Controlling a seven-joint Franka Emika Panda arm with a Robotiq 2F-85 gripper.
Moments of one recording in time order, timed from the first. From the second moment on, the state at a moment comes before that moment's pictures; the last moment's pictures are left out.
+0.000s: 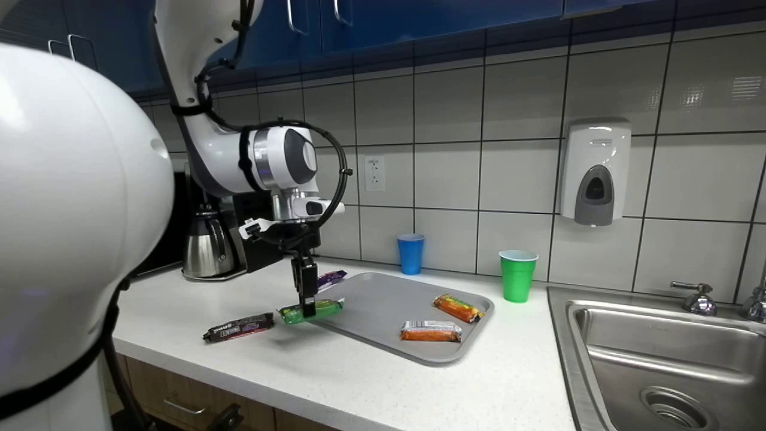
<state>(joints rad) 0.24 0.12 0.01 -2.52 -0.18 2.47 1.09</state>
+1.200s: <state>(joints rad) 0.24 0.19 0.03 -2.60 -0.25 2.60 1.34</state>
